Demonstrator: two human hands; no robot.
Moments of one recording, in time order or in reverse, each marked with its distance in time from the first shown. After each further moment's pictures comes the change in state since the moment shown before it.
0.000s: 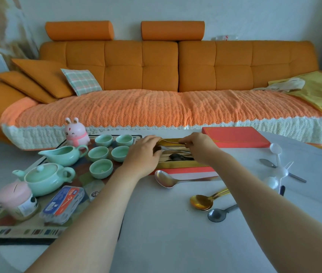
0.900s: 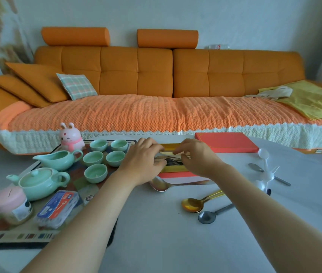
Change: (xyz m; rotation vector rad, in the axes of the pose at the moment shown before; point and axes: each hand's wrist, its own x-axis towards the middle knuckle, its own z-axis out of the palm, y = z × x) left_hand -0.010 0.016 -0.009 0.161 0.032 0.237; right_hand -0.044 0.000 -0.016 -0.035 0.163 -0.371
